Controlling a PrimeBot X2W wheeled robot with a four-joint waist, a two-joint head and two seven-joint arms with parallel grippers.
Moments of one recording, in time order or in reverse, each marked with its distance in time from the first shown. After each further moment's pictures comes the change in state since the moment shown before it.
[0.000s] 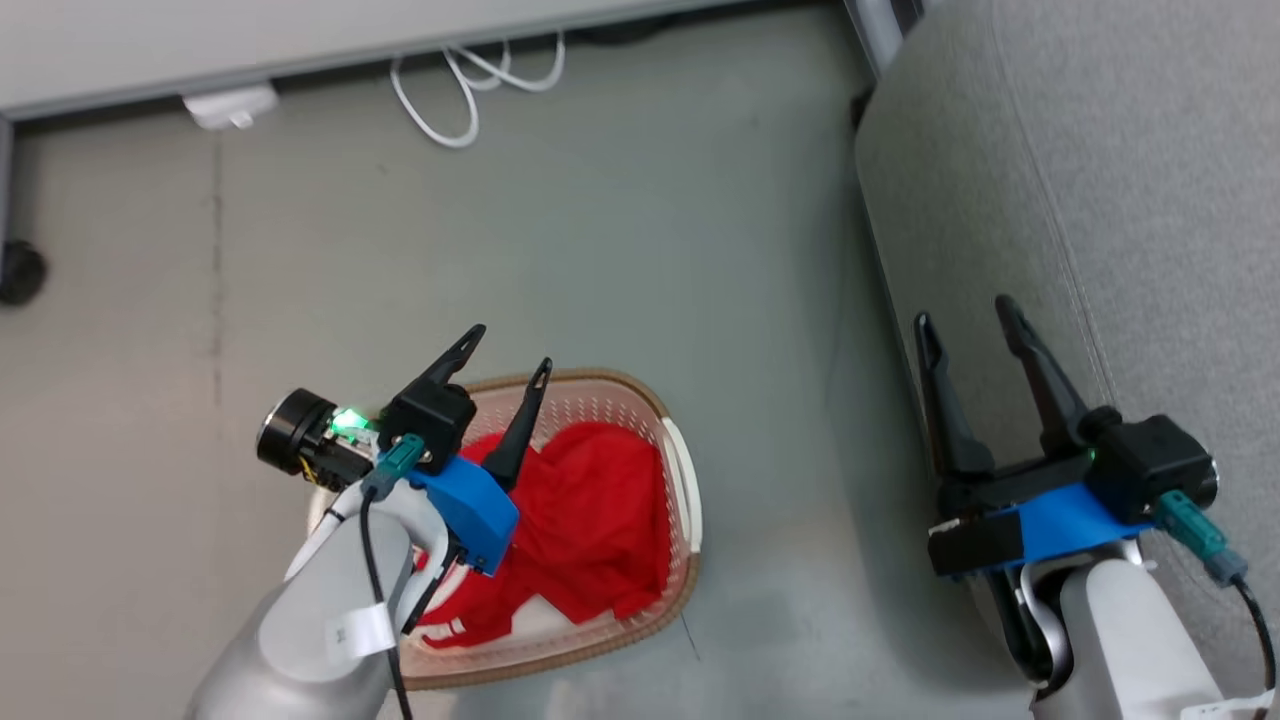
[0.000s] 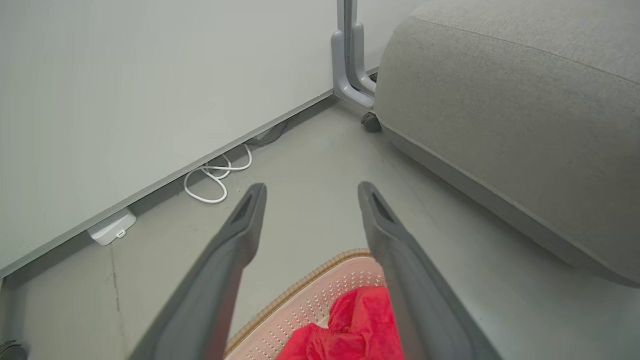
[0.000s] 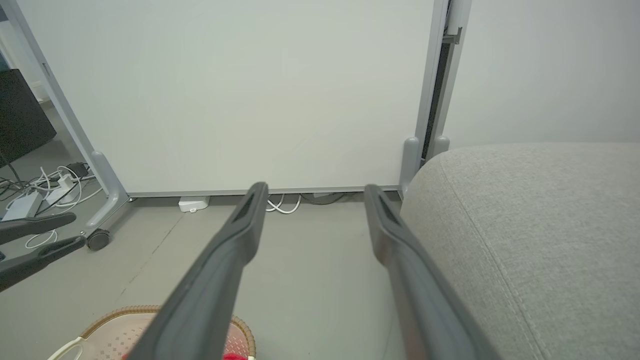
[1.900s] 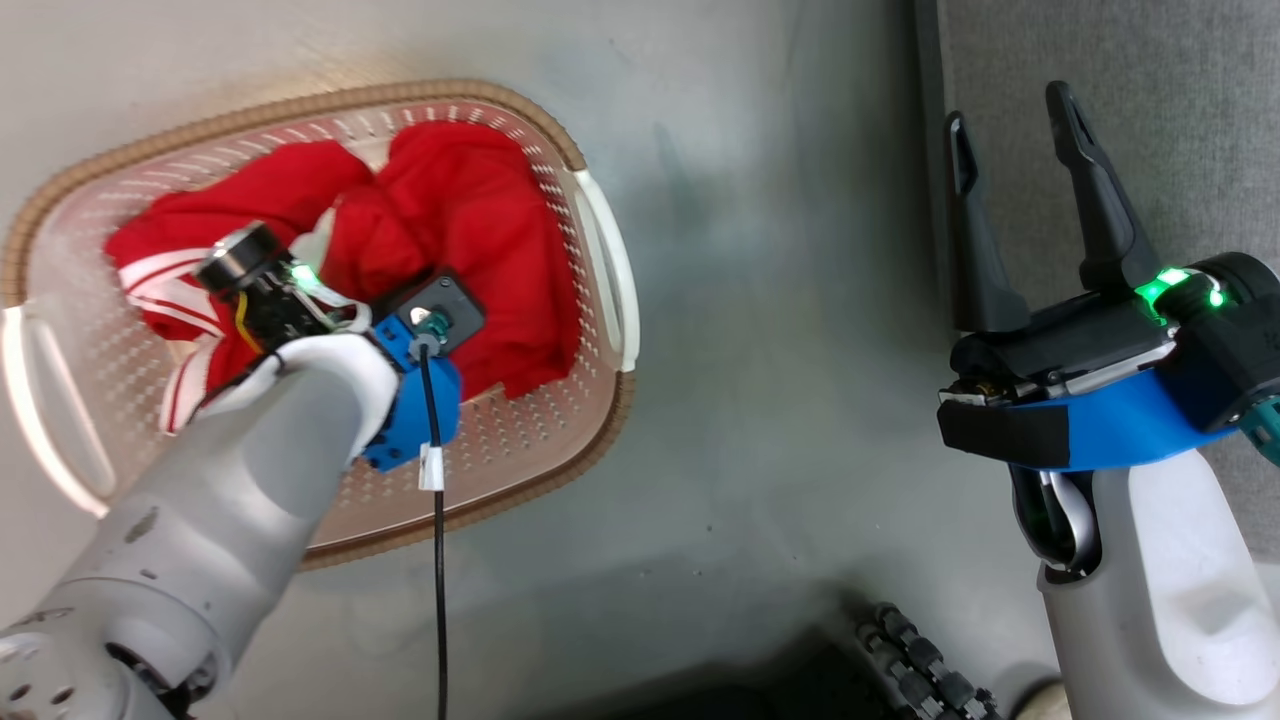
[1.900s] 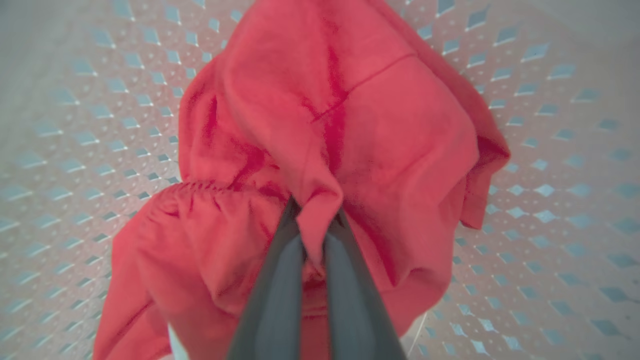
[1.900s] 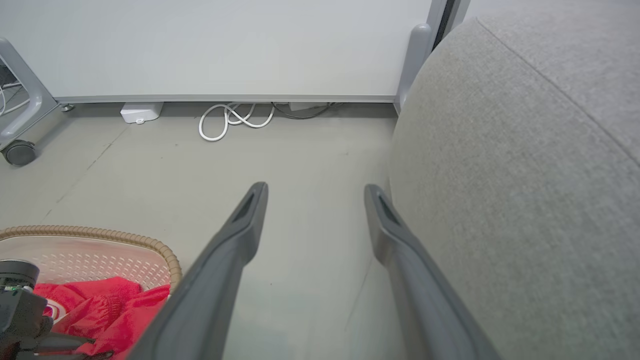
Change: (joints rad) left arm -0.487 0.044 -0.723 0.487 -0.167 0.000 0.075; right arm -0.189 -0.001 0.025 -0.188 0.000 0.000 0.000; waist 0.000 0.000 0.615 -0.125
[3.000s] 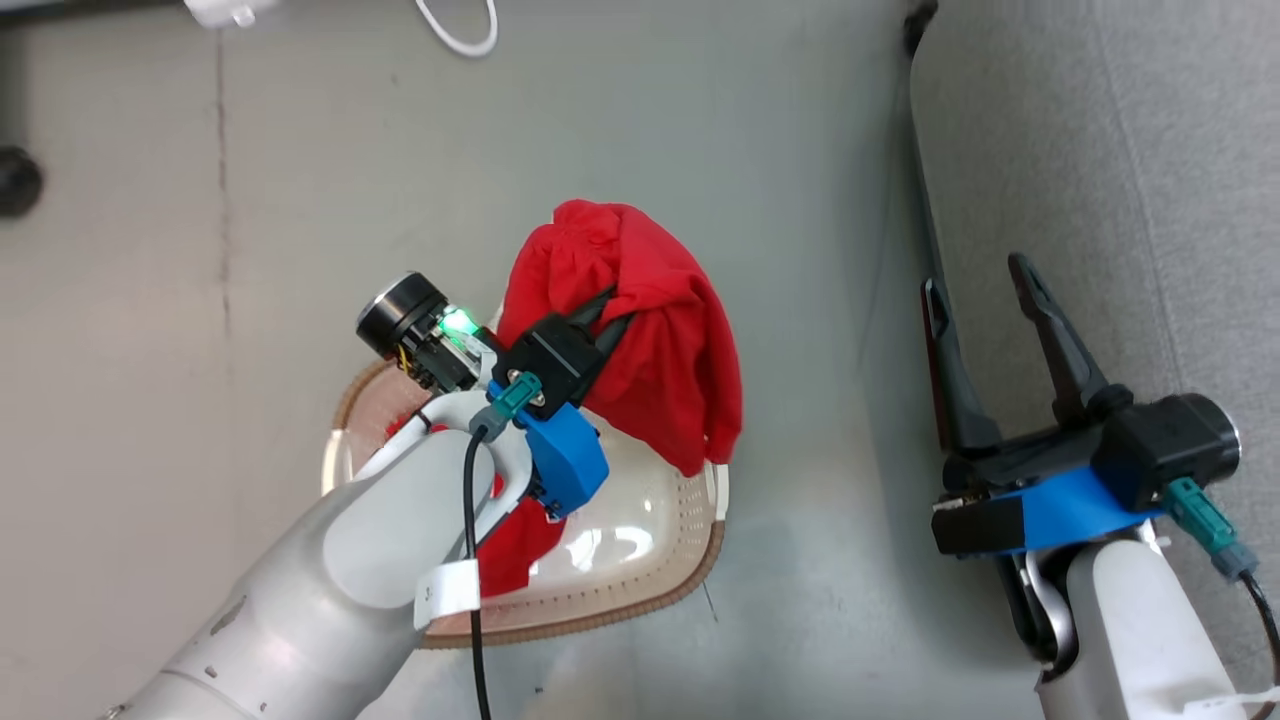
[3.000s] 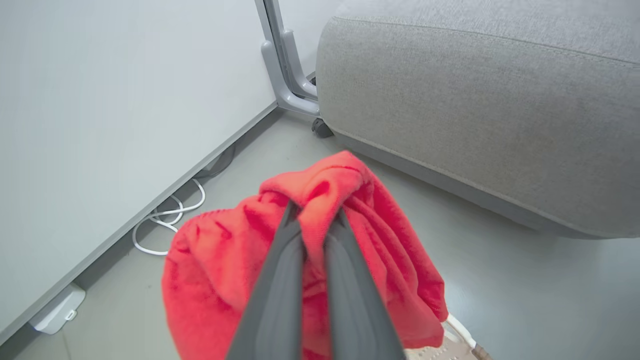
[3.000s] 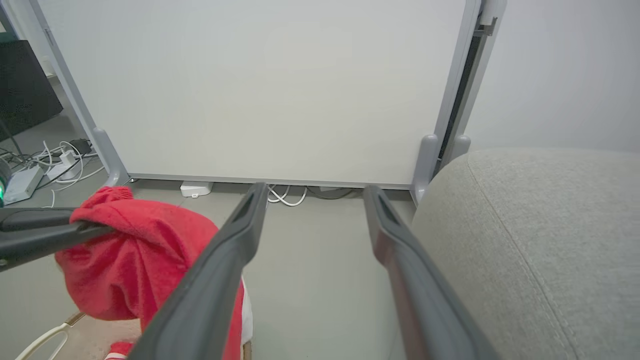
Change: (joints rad) left arm 0.230 -0.023 0.328 -0.496 0.032 0.017 -0.074; right arm 0.151 0.000 -0.031 0.119 -0.063 0.000 0.000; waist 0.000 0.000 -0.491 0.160
